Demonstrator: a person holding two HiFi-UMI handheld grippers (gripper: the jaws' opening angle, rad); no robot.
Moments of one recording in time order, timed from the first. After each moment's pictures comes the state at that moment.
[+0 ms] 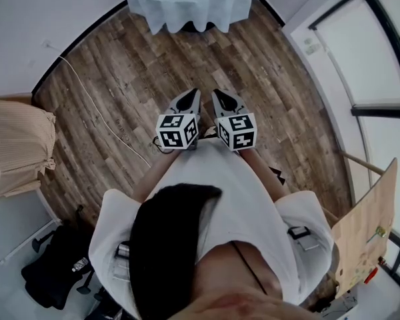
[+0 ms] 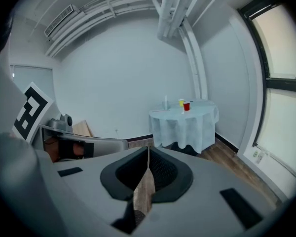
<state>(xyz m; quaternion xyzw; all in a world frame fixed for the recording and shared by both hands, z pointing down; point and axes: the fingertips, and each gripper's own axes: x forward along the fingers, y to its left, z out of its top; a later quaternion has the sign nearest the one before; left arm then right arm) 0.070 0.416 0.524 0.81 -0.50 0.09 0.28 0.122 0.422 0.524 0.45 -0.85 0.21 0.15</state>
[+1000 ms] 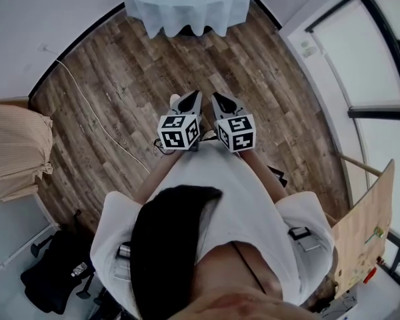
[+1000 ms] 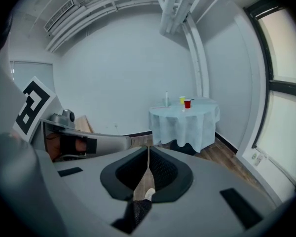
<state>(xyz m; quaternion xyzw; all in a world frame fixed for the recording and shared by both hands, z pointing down) 0.079 0.400 0.532 0.81 -0.49 0.09 0.30 0.124 0.411 0.535 0.45 -0.85 0.21 0.17</state>
